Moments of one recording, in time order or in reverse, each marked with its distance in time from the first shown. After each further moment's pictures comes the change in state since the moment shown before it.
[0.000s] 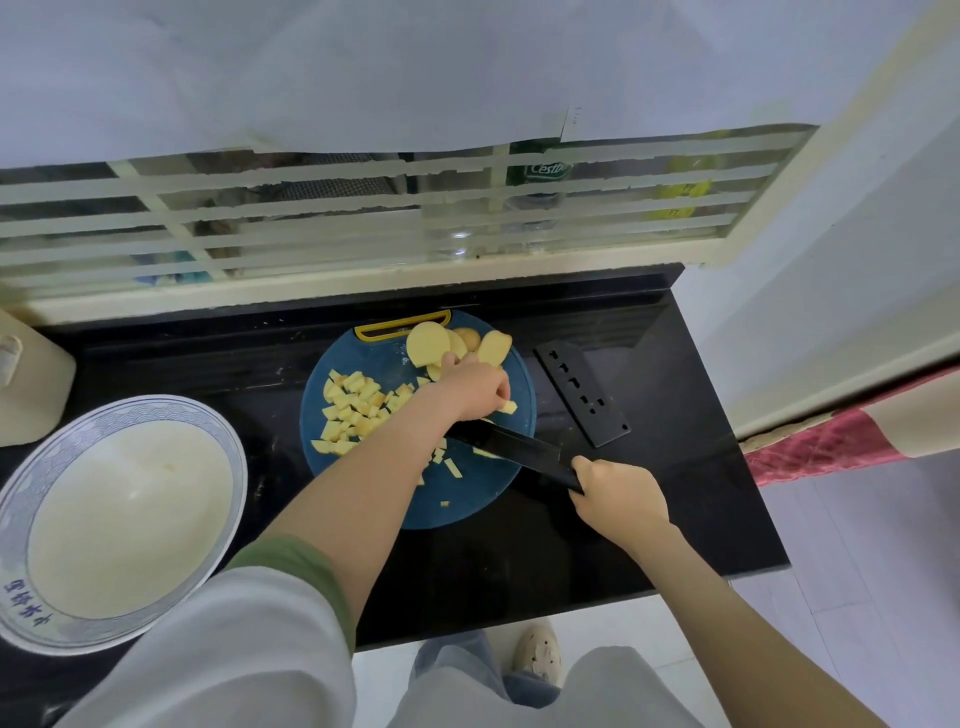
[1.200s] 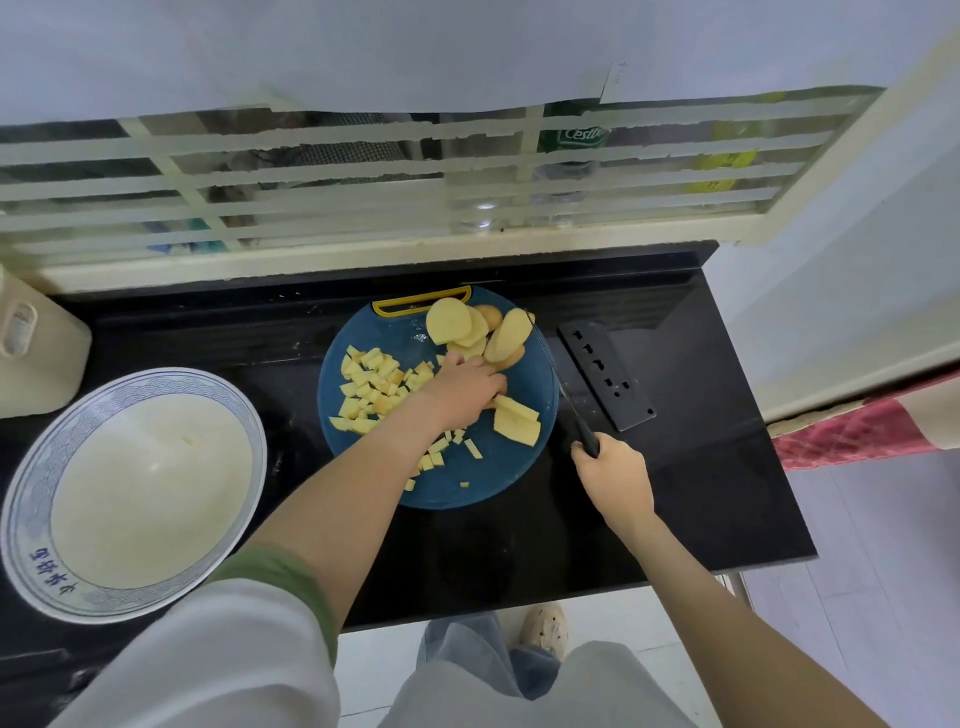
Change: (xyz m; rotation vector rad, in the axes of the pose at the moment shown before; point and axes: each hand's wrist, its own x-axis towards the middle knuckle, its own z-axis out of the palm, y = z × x) left_hand -0.021 -0.038 0.035 0.238 0.135 0.210; right_hand 0.019 -0.032 0.018 0.830 0.100 0.453
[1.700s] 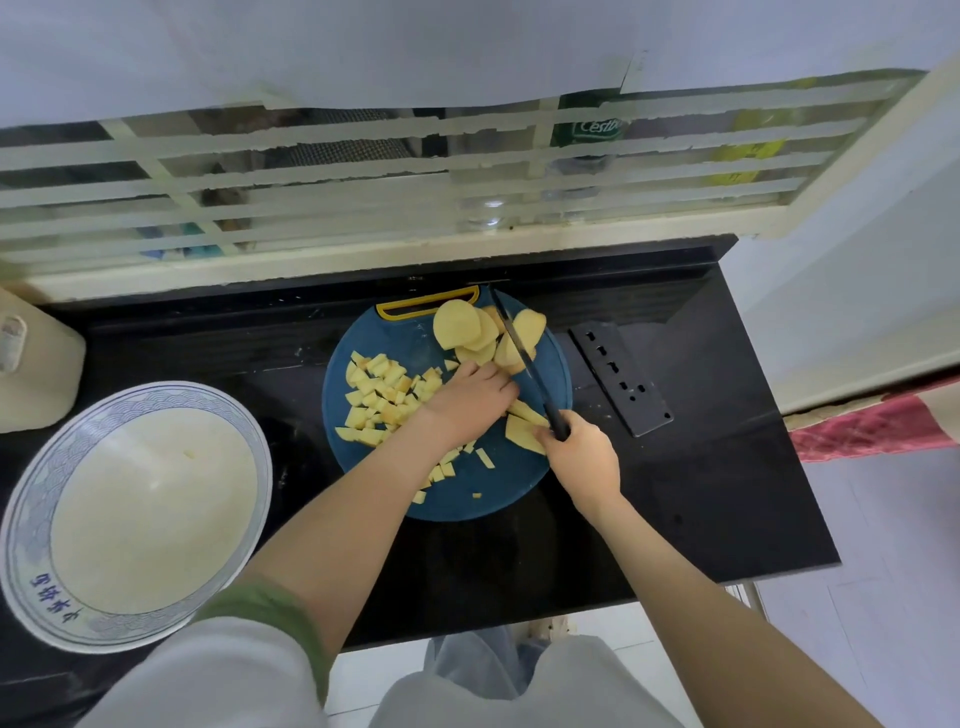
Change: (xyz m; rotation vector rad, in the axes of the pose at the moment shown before) left_hand 0.001 -0.003 0.015 0.213 0.131 0.085; right_hand 0.016 -0.036 0.033 0.074 -0.010 -0.105
